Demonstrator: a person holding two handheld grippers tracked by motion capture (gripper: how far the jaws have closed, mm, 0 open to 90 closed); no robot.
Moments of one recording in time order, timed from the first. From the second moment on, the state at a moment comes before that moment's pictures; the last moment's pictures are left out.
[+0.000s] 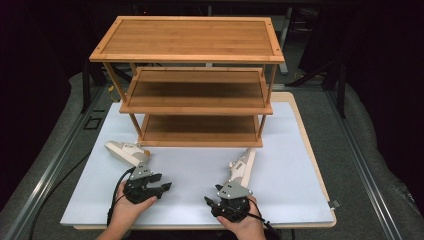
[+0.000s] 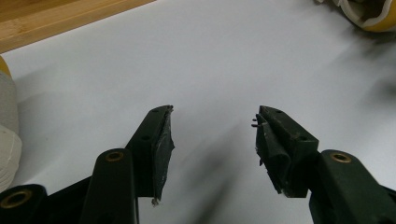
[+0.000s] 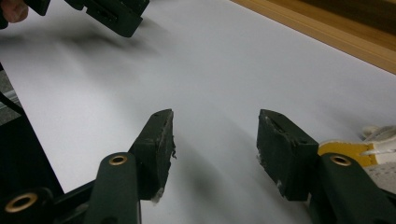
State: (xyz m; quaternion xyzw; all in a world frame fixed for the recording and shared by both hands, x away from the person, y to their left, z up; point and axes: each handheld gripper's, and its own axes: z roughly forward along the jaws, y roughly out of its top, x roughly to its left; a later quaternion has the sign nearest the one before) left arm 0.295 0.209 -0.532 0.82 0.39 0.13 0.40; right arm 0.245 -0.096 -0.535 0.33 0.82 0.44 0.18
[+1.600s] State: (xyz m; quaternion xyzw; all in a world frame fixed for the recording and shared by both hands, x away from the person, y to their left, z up) left arm 0.303 0.242 -0.496 0.78 0.44 0.14 0.43; right arm 0.247 -0.102 -0.531 0.34 0.81 0.45 0.17
